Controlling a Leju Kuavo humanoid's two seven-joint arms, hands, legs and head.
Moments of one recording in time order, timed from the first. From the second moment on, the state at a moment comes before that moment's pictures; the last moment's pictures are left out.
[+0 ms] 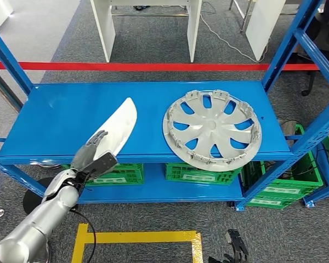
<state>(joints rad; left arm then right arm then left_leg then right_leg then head) -0.48 0.10 -0.51 -0.87 -0.56 0.16 -0.13 -0.16 0.04 0.06 -0.25 -0.09 -0.07 -0.05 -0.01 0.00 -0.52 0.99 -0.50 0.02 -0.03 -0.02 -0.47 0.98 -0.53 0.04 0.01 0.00</state>
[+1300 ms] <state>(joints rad) -0.51 0.14 -0.51 -0.94 -0.58 0.38 -0.33 -0.17 0.04 0.05 -0.25 -0.06 -0.07 -0.03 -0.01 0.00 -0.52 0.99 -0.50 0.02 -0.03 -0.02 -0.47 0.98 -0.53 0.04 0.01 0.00</state>
